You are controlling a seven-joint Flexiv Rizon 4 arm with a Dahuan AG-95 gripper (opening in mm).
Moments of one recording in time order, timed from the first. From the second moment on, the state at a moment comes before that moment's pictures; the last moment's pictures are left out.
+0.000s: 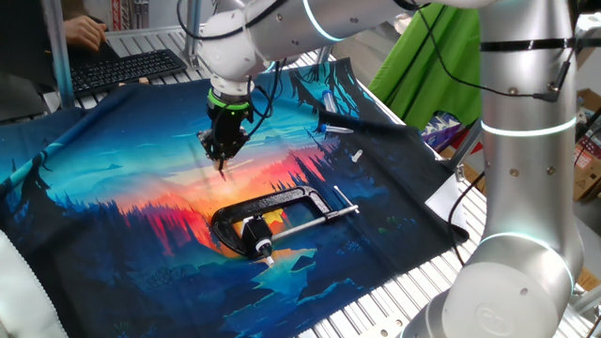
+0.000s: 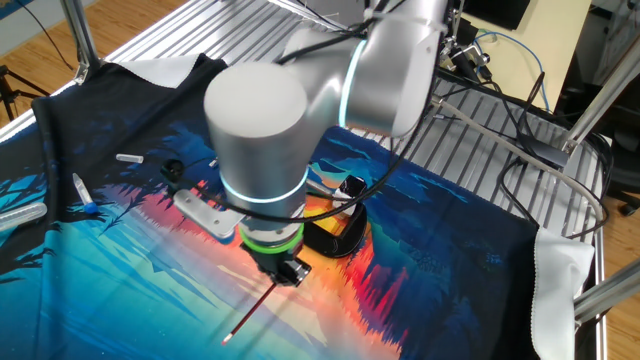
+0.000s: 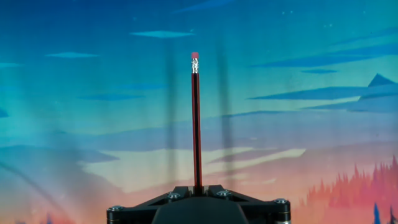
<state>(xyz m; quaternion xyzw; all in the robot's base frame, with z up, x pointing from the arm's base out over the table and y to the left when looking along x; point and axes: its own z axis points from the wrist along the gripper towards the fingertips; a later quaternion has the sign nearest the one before) 0.611 0.072 0.036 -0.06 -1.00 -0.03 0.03</state>
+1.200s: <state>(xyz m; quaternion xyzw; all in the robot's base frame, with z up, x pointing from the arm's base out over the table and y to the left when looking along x) 0.511 0.114 0.065 -0.01 -1.00 -0.02 0.01</state>
